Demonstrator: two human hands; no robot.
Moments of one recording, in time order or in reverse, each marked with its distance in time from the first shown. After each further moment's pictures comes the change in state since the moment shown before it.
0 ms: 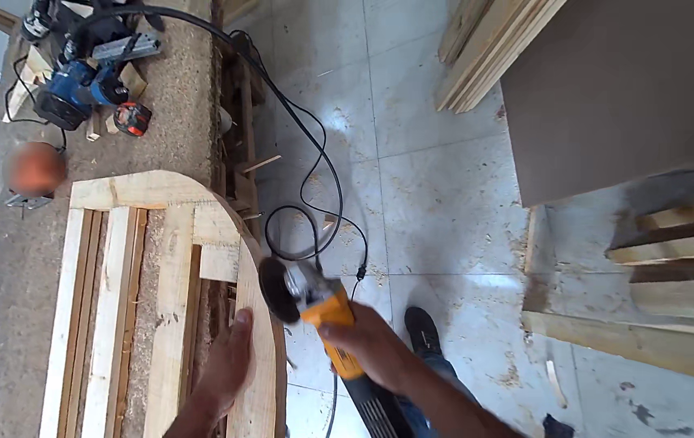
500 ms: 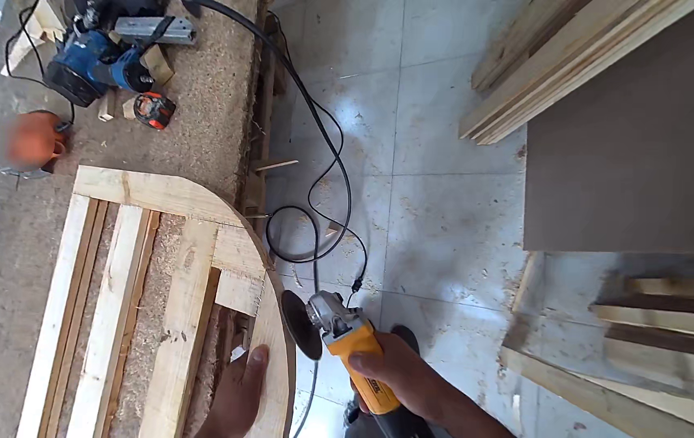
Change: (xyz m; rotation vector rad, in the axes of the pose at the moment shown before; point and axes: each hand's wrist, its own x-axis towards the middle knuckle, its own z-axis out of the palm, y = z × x) left_hand 0.001 0.011 -0.008 0.120 -0.068 -0.040; right_hand 0.019 -0.062 -0.030 -0.012 -0.136 0.209
